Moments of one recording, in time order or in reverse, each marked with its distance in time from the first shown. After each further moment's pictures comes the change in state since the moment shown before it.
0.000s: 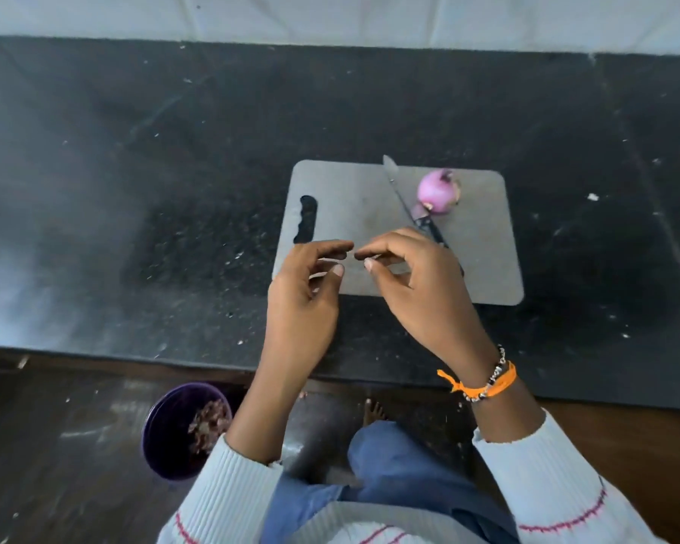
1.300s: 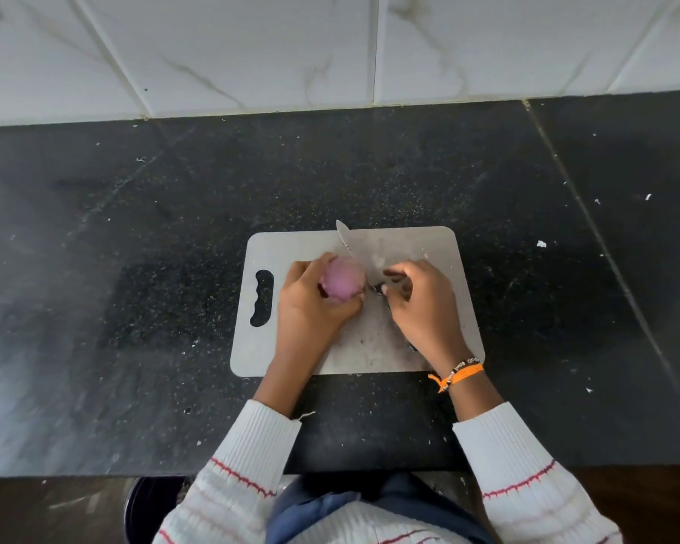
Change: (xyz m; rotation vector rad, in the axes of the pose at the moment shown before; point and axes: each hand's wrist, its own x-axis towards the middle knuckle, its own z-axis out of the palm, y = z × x) left_hand 0.097 -0.016 0.073 0.327 -0.011 0.115; right_hand 0.059 0.091 -0.032 -0.202 0.204 0.233
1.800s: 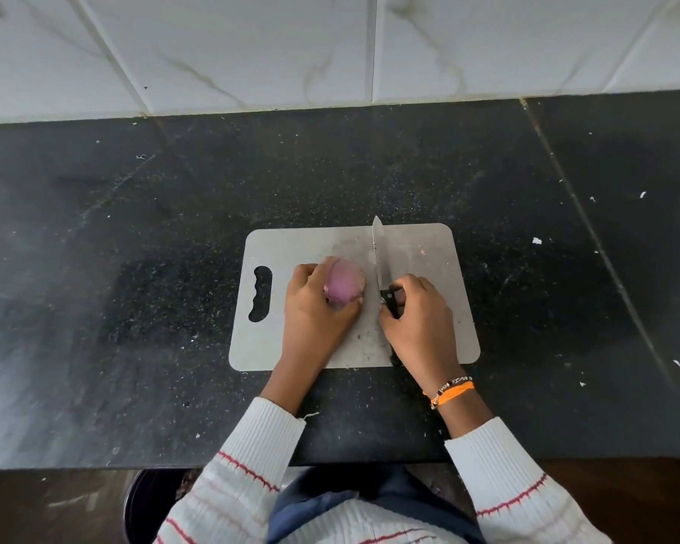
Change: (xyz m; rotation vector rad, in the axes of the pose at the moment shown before) left_hand -0.010 -0.004 0.010 -0.018 -0.040 -0.023; right_hand -0.027 -0.003 0.003 -0.153 0.000 0.042
